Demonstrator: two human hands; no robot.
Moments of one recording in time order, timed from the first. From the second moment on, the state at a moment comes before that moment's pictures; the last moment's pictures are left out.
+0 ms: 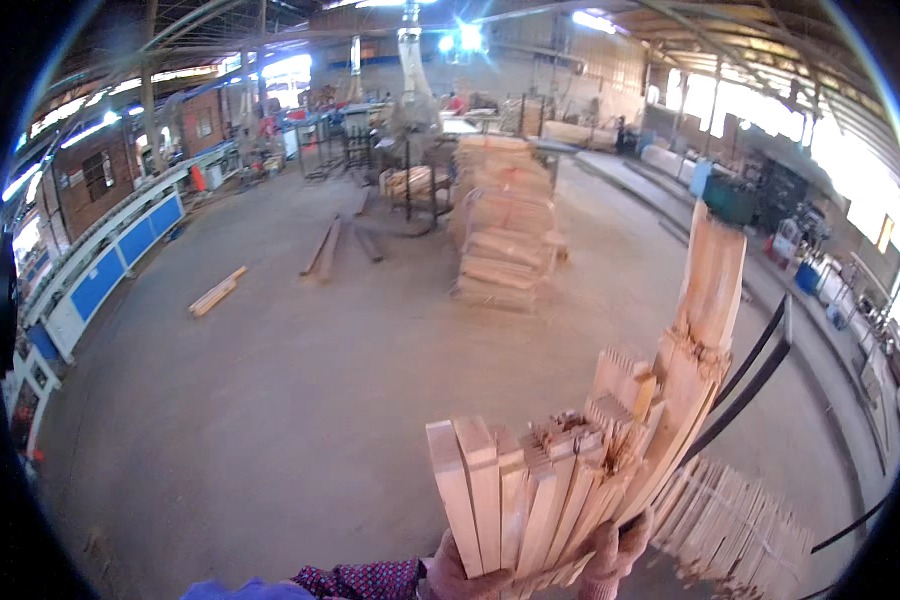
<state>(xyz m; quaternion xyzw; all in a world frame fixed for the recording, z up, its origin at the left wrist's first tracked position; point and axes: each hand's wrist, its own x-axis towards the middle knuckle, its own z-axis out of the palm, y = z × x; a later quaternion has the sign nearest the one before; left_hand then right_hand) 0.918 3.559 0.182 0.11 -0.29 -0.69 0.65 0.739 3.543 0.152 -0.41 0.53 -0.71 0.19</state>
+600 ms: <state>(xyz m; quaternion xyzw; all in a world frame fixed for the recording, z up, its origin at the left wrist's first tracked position) 0.683 3.182 0.142 0.17 -0.31 -0.71 0.62 0.509 3.193 0.164 -0.44 0.54 -0.71 0.12</state>
